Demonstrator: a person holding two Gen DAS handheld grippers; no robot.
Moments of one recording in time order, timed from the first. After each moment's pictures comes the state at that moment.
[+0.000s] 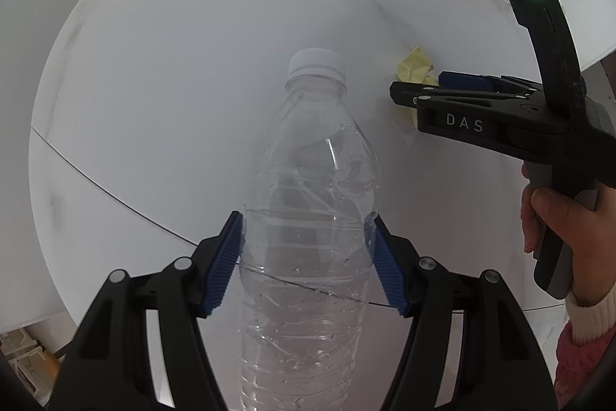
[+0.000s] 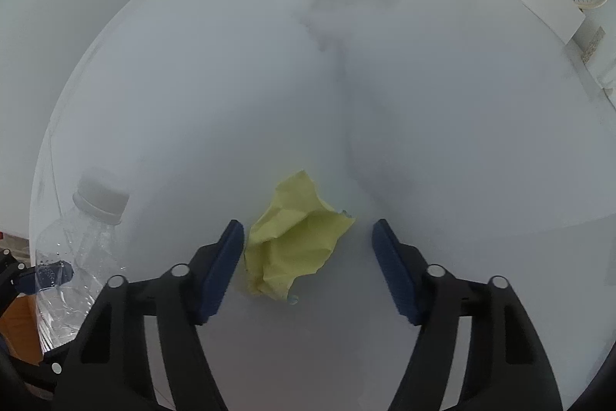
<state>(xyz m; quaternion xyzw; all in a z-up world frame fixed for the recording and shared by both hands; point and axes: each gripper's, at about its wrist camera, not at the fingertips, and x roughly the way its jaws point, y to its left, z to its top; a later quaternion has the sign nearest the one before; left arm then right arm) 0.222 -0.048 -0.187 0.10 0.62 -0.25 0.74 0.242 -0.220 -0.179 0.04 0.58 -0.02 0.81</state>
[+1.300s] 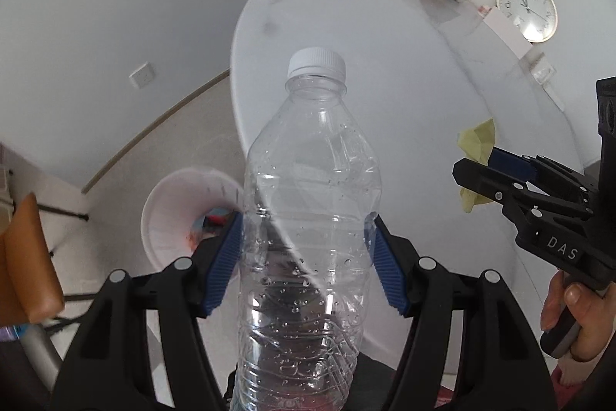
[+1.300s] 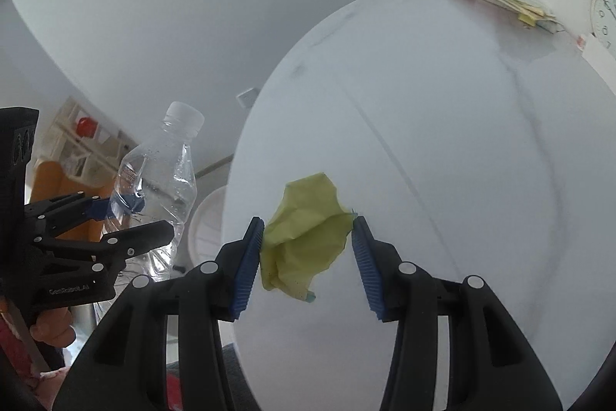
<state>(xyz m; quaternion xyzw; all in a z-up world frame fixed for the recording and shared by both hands) -0.030 0.163 -0.107 -0.05 0.57 -0.06 0.82 0.013 -0.060 -0.080 0.01 0.51 0.24 0.82</state>
